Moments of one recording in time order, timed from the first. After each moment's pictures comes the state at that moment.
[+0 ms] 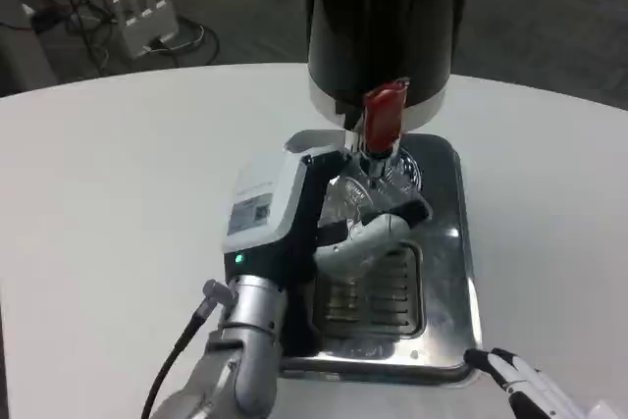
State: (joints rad) left arm -0.76 0.16 -0.33 0.85 0.67 -0.32 0.62; right arm 0.72 -0.21 0.03 -0.96 -0.66 0.02 0.33
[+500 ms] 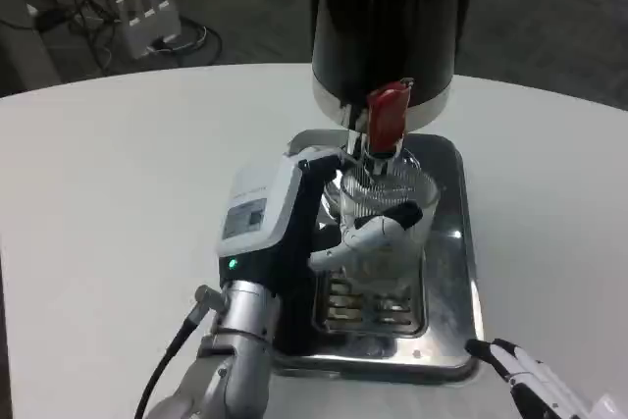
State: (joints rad) left arm -0.74 0.18 -0.33 0.83 0.66 -0.35 0.61; right arm 0.72 -0.21 0.03 -0.96 -0.64 0.01 0.31
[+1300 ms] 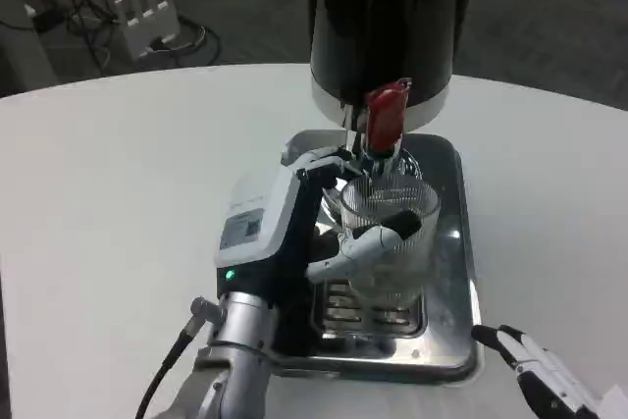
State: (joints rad) left arm -0.69 0.19 -0.33 0.77 0.66 -0.36 0.61; right arm 0.72 -0.21 0.03 -0.95 -0.61 -0.01 0.28
